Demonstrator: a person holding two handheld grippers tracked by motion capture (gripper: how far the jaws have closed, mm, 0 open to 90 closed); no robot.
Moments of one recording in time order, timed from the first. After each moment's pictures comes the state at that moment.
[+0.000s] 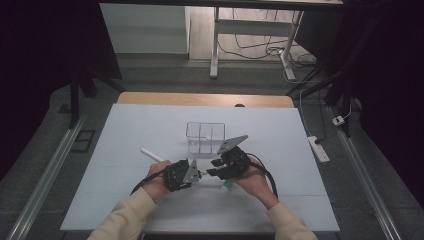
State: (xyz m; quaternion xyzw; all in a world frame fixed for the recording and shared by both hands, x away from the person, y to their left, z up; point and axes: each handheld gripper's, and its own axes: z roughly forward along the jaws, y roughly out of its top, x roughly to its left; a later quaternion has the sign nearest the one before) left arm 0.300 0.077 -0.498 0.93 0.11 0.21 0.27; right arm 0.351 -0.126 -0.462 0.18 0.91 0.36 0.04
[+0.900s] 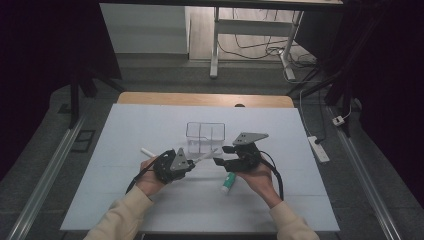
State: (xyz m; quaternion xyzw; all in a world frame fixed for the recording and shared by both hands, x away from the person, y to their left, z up) left arm 0.313 0.106 -0.489 0.90 0.19 0.22 0.33; right arm 0.359 -0.155 -0.455 0.25 0.85 0.45 0.09
